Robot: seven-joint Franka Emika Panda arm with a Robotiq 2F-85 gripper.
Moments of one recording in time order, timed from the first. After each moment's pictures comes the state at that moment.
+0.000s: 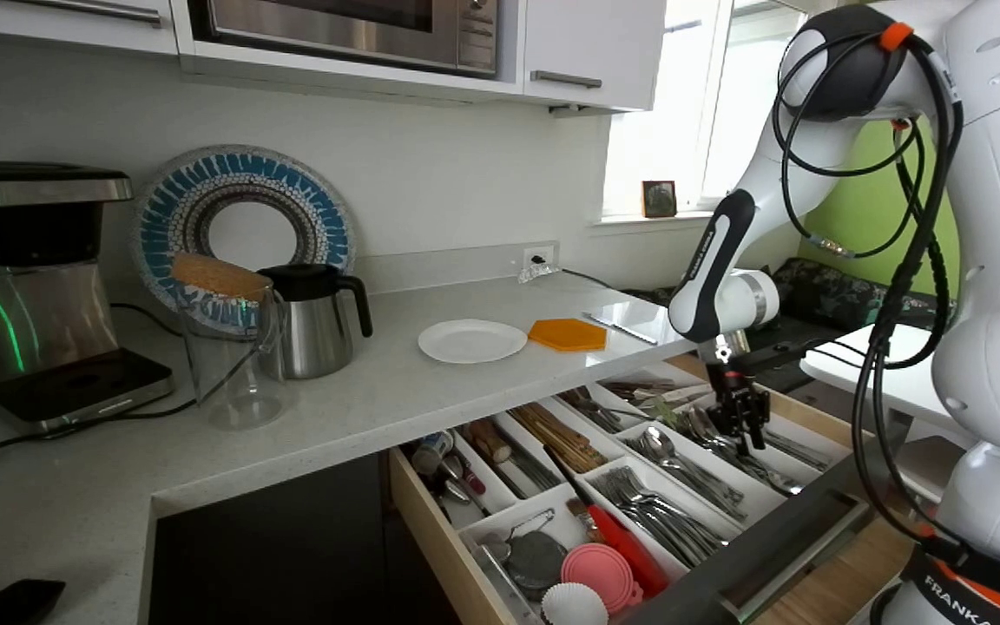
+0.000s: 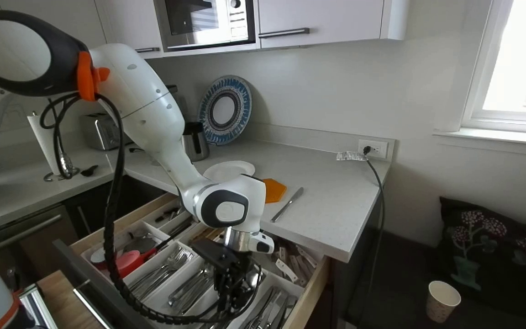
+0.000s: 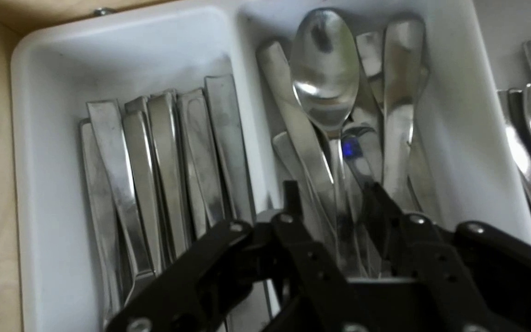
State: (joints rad) arm -0.26 0.51 -0.22 -2.24 -0.22 2.33 -0.16
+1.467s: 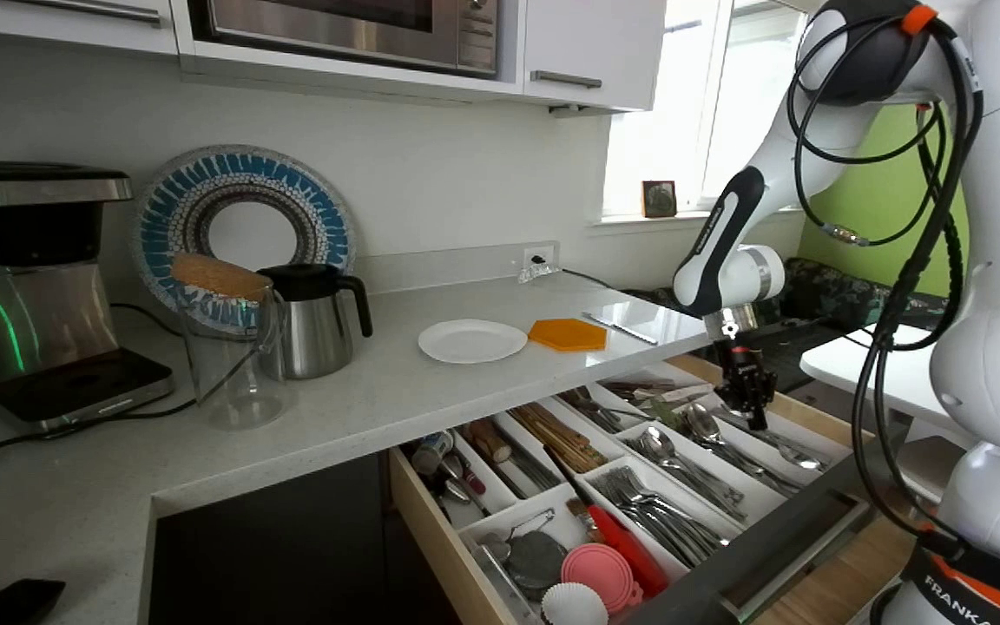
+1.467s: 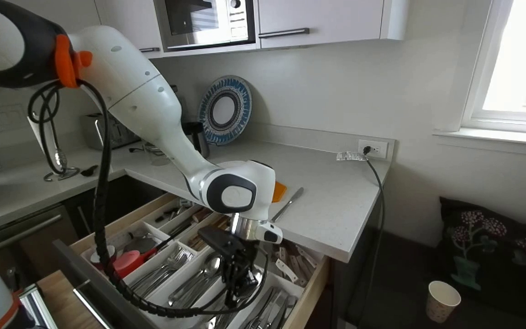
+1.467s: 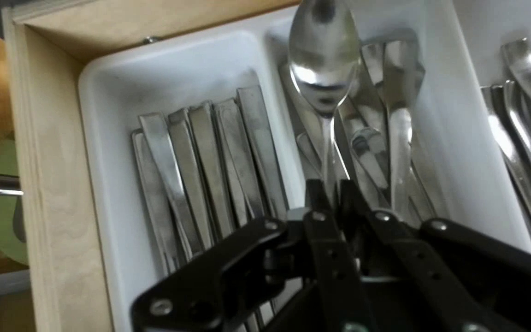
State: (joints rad) arm -0.28 0.44 -0.23 -2.20 -0.20 2.21 -0.17
